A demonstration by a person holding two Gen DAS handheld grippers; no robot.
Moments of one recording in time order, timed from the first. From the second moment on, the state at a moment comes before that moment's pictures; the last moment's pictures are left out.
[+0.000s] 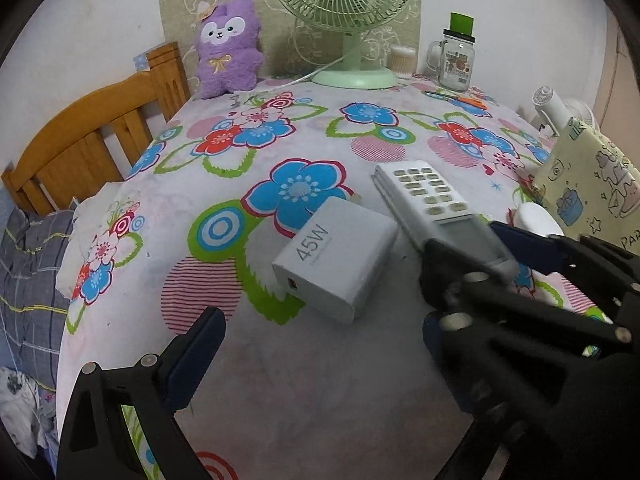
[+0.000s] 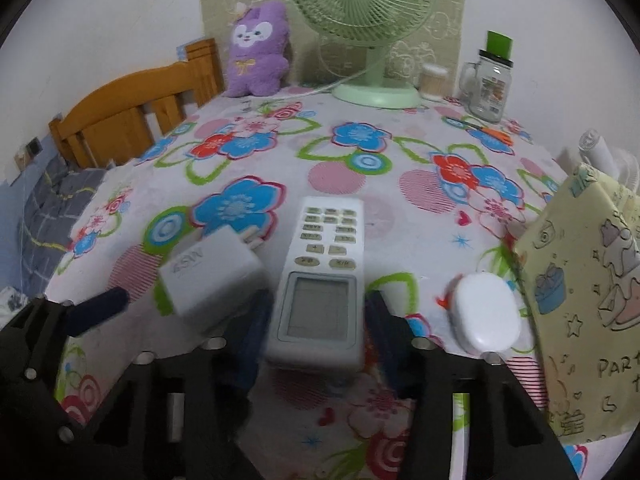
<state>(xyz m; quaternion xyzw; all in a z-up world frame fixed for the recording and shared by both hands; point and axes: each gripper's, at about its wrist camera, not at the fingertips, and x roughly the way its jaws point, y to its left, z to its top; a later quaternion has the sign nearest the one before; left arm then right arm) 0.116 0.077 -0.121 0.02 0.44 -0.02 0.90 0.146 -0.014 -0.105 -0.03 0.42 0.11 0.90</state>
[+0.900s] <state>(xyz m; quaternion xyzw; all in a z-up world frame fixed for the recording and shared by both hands) 0.160 0.075 -0.122 0.04 0.45 -0.02 0.89 0.189 -0.037 -0.115 0.00 0.45 0.09 0.89</state>
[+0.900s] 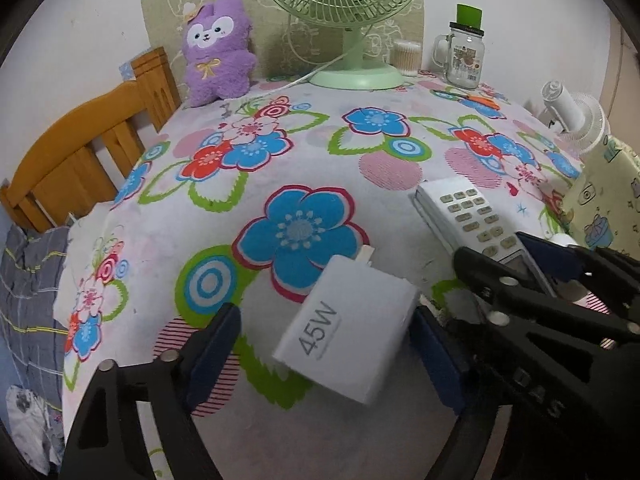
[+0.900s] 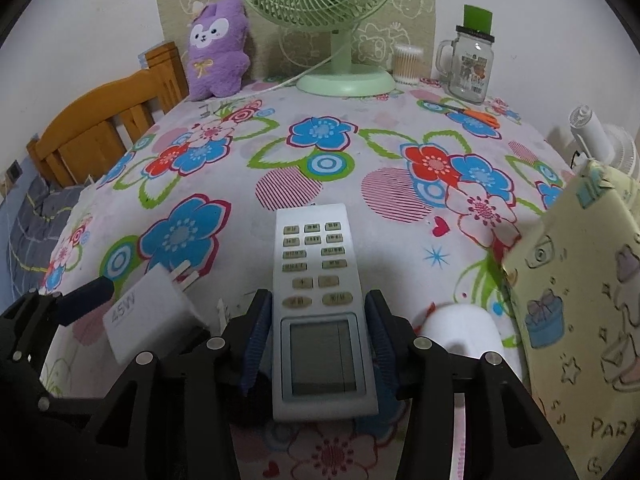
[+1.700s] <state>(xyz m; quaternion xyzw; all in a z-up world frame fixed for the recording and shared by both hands) 0.142 0.058 -0.115 0.04 0.45 -0.04 0.89 0.176 -0.036 -0.109 0.00 0.45 0.08 0.89</state>
